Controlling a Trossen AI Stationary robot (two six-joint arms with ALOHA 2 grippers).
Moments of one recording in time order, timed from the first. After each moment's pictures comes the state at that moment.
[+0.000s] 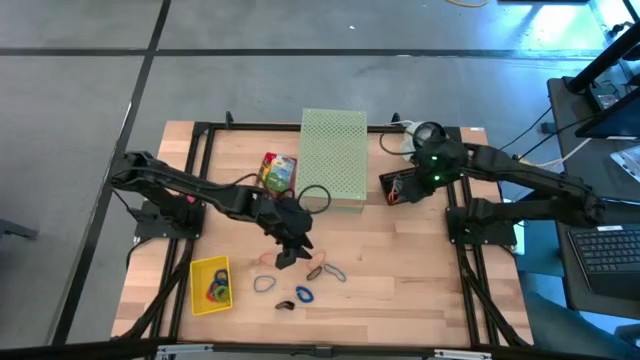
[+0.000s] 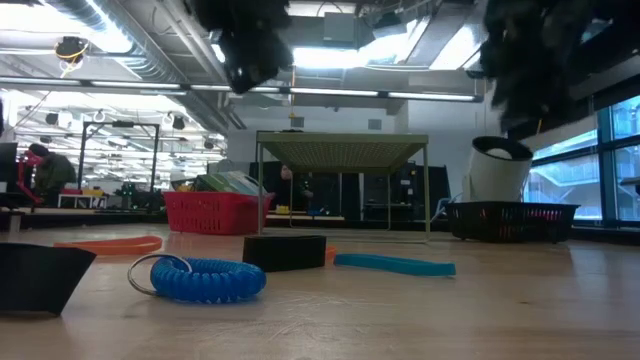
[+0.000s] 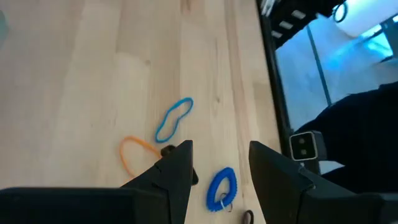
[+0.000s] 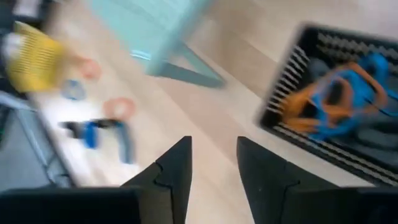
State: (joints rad) left arm -0.24 1.50 1.08 -0.24 0.24 -0.41; right arm -0.35 0.90 0.84 -0.89 -0.26 0.67
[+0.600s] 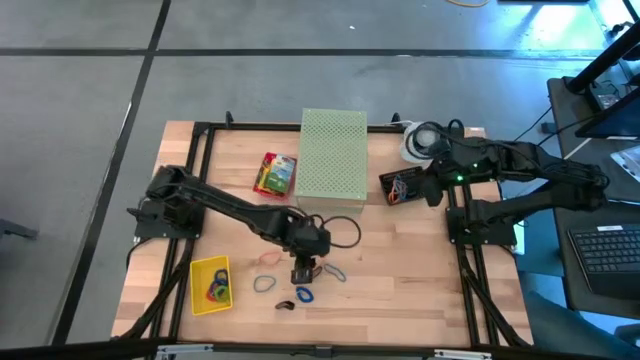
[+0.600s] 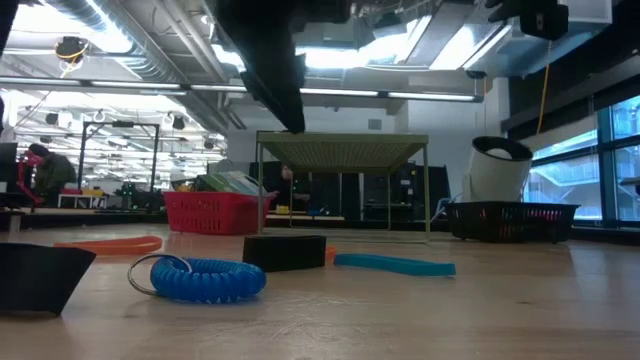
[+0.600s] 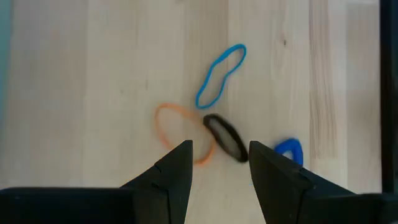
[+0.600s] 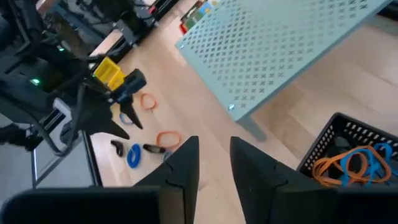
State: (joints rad) left arm -0.32 1.85 1.49 -0.73 0.02 -0.31; right arm -0.02 0.87 1.16 -0.97 0.06 0.72
